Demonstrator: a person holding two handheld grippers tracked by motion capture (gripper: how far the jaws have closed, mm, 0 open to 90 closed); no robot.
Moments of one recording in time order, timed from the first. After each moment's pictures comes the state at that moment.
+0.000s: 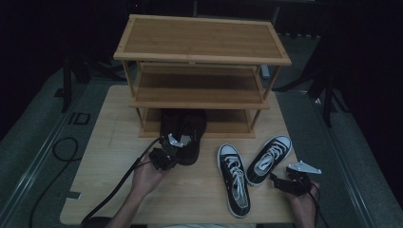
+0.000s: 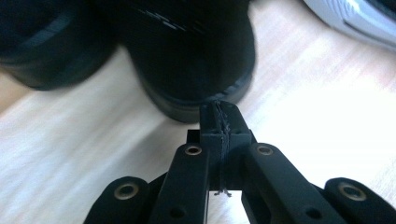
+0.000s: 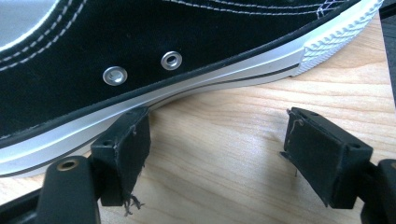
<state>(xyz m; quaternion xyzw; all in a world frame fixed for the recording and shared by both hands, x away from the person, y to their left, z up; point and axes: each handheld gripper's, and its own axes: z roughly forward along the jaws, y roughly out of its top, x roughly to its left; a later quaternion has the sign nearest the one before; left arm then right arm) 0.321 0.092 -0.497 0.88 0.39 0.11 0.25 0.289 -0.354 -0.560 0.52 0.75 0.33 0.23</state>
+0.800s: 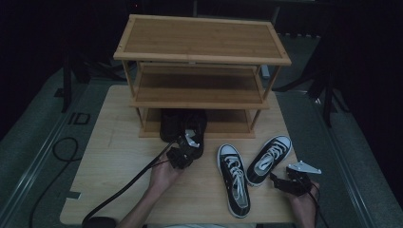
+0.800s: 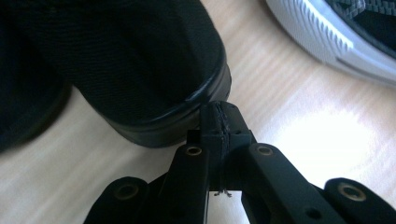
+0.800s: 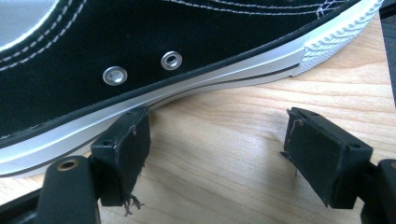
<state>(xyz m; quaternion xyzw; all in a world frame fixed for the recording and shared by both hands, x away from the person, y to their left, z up) 0.341 0.048 -0.508 0.88 0.38 0.12 0.26 0.289 -0.354 -0.560 0.52 0.75 0.33 0.23</state>
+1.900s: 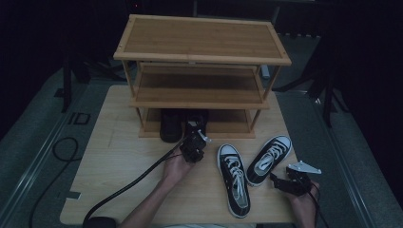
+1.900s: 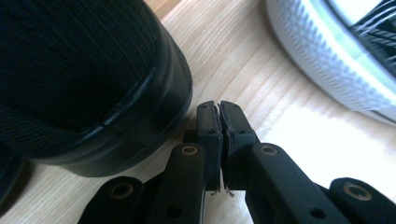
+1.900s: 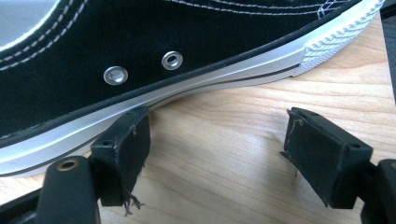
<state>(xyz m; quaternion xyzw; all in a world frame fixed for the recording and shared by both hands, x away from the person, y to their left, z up) 0.371 0.011 -0.529 0.89 0.37 0.13 0.24 0.289 -0.354 -0.560 0.52 0.75 0.33 0.23</state>
